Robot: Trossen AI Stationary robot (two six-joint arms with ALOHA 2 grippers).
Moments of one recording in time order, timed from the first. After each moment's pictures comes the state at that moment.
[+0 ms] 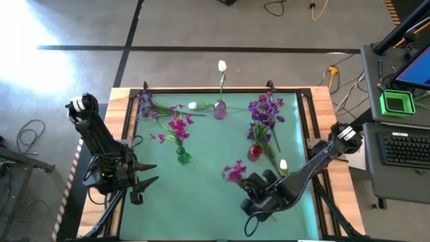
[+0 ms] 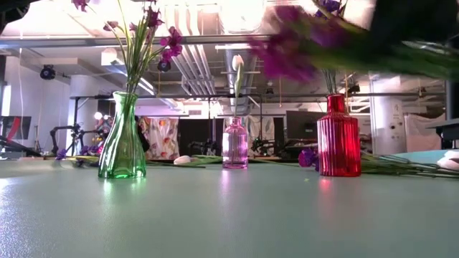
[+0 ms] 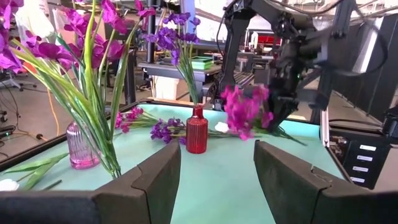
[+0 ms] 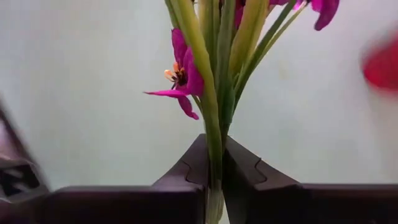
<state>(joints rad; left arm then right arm) -1.30 1.10 0.27 1.08 -1.57 0.13 0.65 1.76 1.36 -0.82 0.44 1.28</state>
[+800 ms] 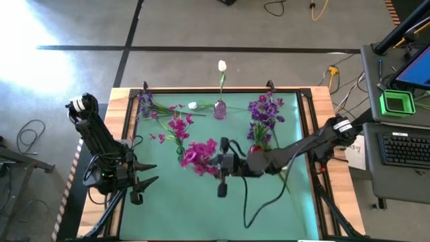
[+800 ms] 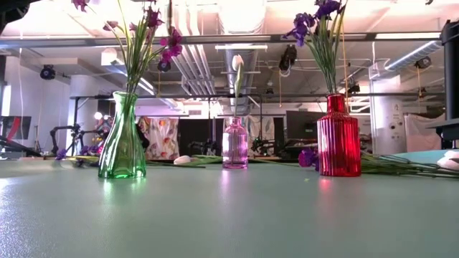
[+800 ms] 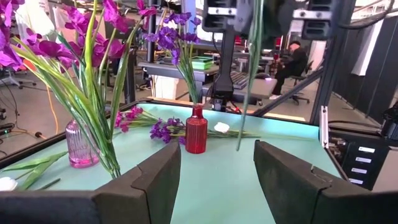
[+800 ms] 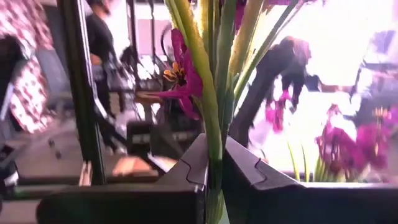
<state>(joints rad) -1.30 1.10 0.27 1.08 -1.57 0.12 0.35 1.74 1.30 0.56 0.38 -0.06</state>
